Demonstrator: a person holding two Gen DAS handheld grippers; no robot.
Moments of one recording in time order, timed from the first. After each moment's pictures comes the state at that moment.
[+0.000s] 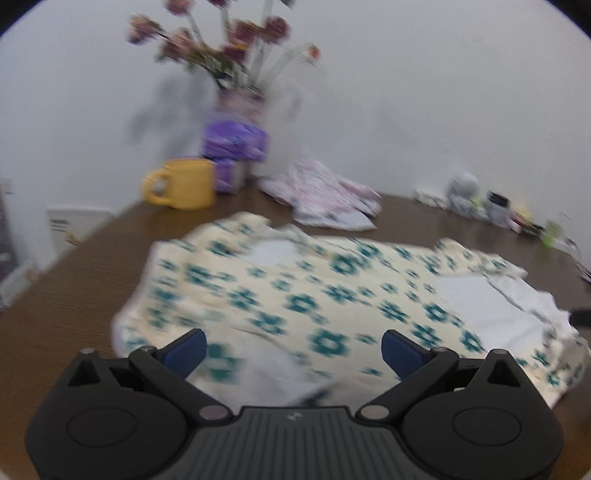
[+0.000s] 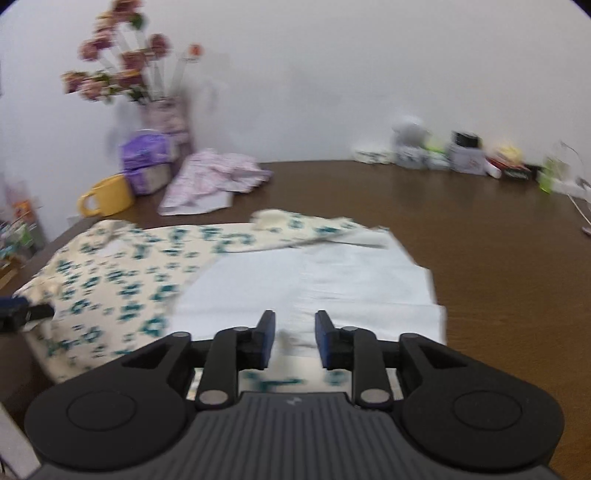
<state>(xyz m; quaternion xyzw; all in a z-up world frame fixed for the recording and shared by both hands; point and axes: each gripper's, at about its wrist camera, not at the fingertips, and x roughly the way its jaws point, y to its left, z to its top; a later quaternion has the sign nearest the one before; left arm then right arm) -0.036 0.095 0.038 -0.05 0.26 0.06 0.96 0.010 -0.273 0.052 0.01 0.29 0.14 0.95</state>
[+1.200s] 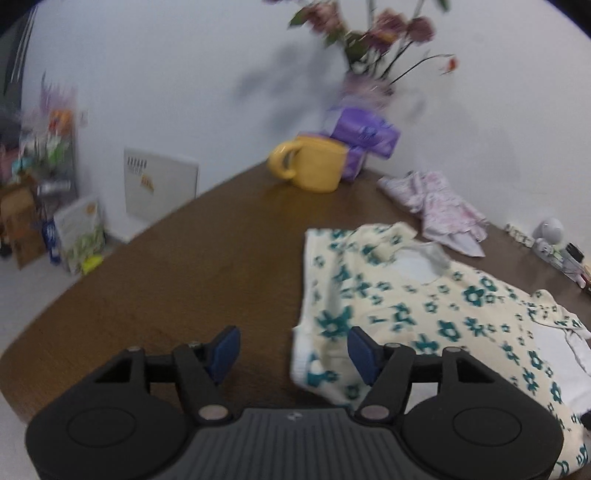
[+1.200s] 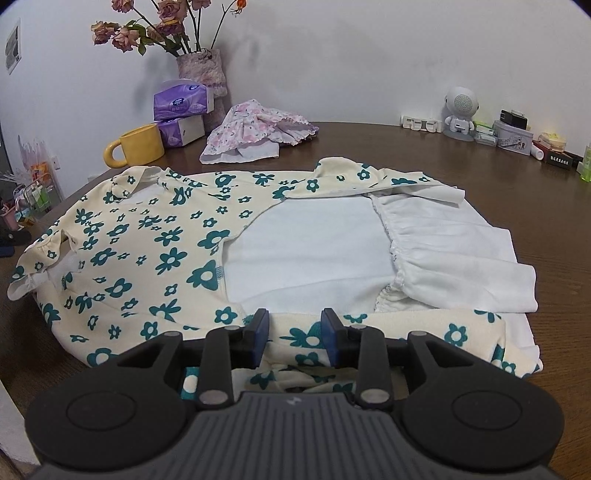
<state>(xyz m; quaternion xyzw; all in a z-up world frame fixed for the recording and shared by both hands) -0.027 0.210 0.029 -0.17 0.32 0.13 0.92 0.016 -0.220 0.015 -0.01 0.33 0.16 0.93</state>
